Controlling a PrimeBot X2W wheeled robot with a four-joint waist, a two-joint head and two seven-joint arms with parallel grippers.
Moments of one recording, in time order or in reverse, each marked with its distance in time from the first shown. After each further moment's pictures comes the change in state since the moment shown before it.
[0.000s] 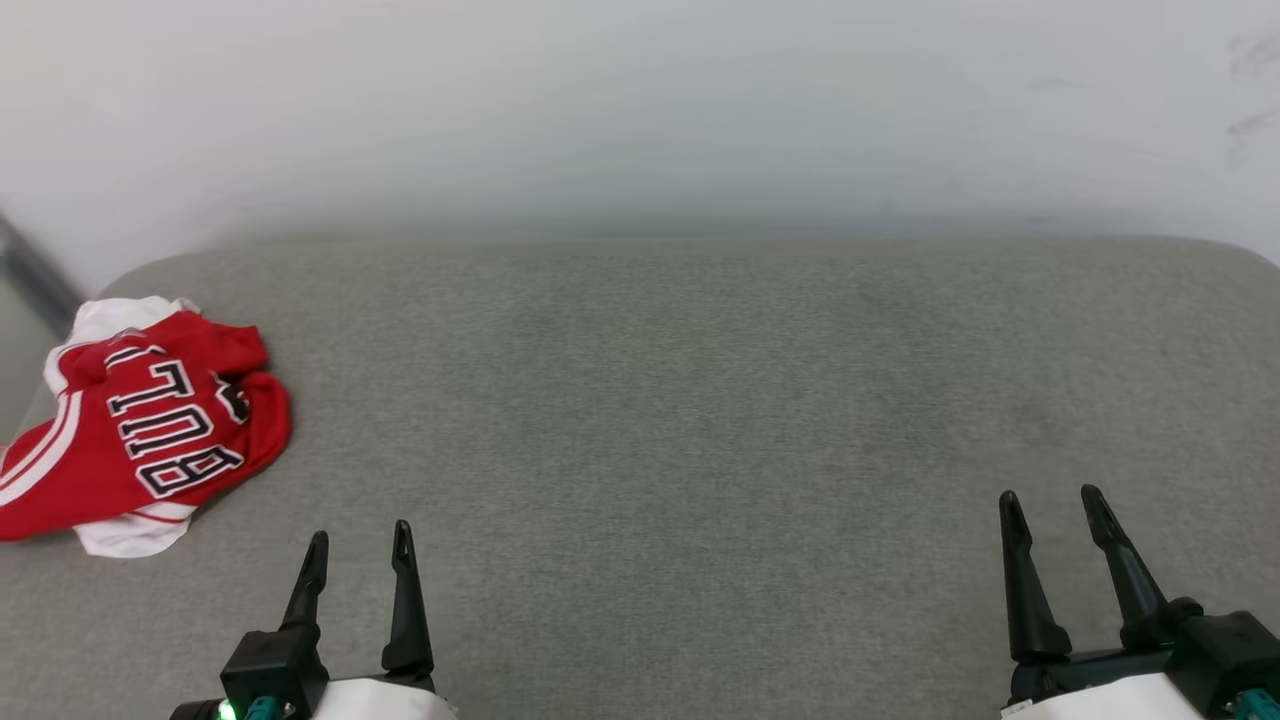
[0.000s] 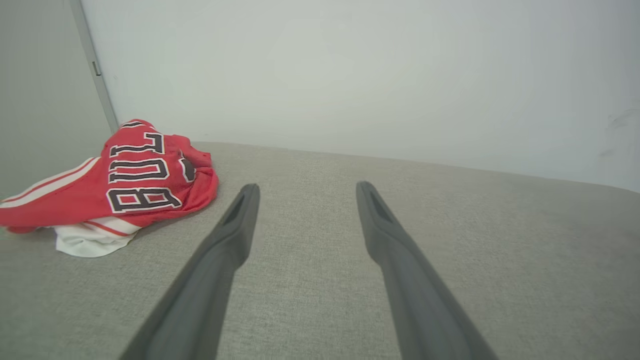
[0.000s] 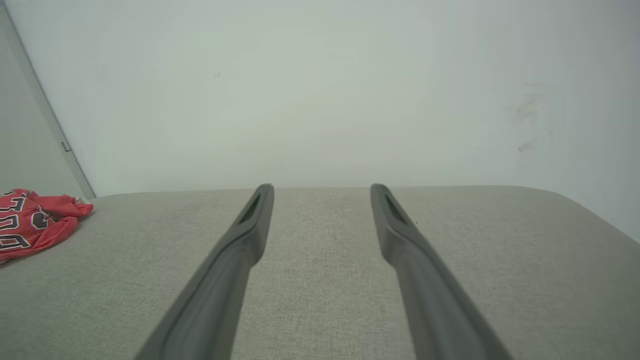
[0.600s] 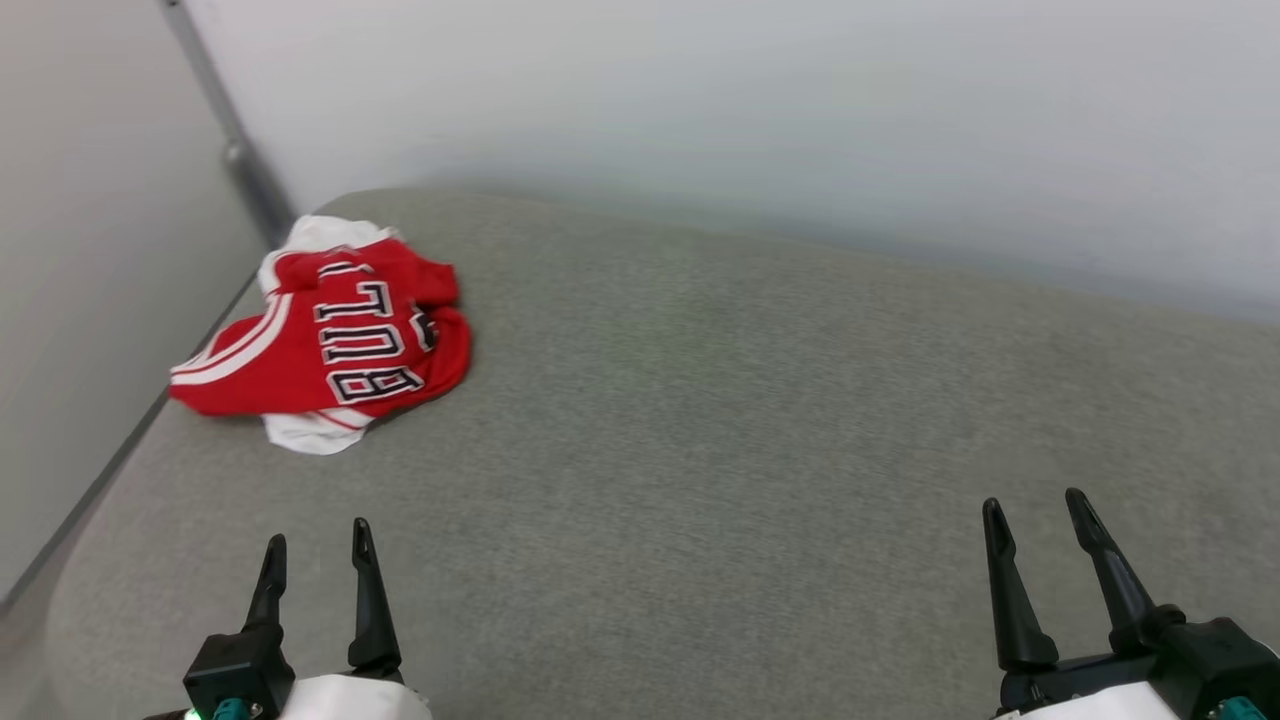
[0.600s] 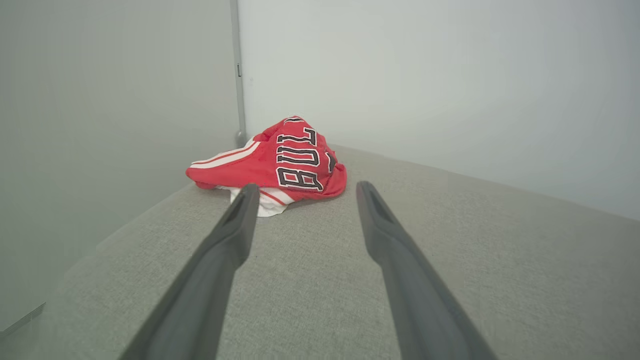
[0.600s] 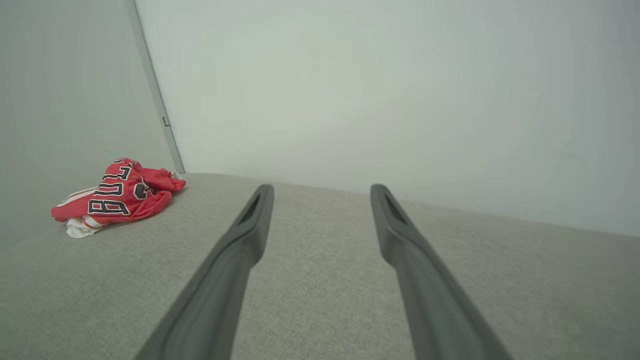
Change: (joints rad) left arm 0.000 0.000 0.042 -0.007 -0.011 0.028 0.000; right arm 0.016 0.000 0.018 -0.021 -0.037 0.000 0.000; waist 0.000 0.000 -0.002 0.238
